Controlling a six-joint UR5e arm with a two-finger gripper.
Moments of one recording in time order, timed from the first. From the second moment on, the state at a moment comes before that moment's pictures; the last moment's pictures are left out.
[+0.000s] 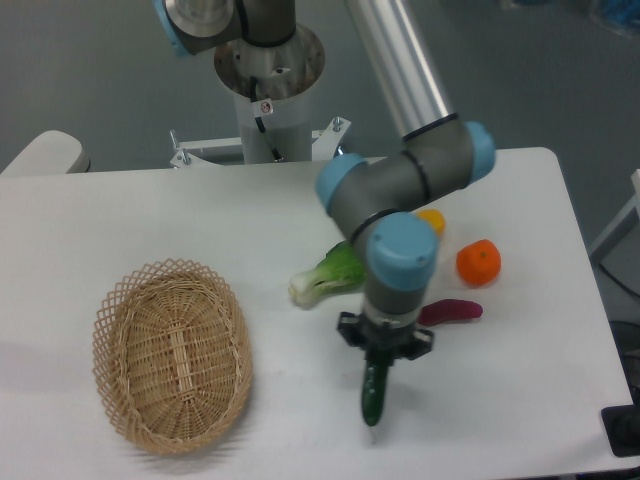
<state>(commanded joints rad) 2.40 -2.14 -1.58 -0.92 1.57 0.72</state>
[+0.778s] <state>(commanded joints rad) 2.37 -2.13 -1.56 -0.91 1.59 0.73</state>
